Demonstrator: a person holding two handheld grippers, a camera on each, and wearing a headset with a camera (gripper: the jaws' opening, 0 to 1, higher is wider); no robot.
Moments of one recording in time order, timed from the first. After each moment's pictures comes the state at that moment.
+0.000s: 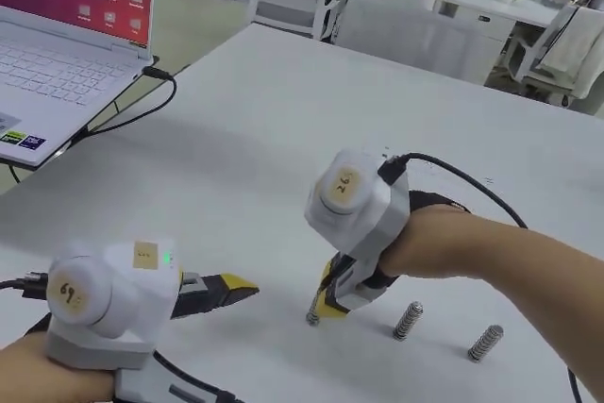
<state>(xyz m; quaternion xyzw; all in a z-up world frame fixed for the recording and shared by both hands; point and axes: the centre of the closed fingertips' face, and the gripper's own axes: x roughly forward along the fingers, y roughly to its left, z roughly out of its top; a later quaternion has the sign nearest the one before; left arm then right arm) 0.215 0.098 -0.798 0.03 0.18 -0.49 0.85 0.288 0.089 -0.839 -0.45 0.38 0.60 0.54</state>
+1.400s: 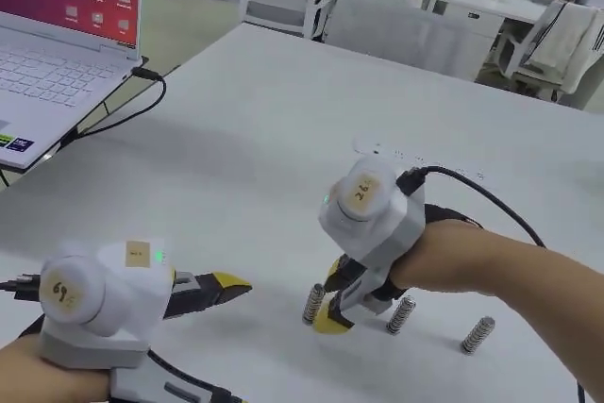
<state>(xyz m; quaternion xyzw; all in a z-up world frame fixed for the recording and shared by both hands) 0.217 0.098 -0.799 0.03 0.18 -0.48 0.86 0.286 0.076 -0.836 -0.41 0.37 0.59 0.58</state>
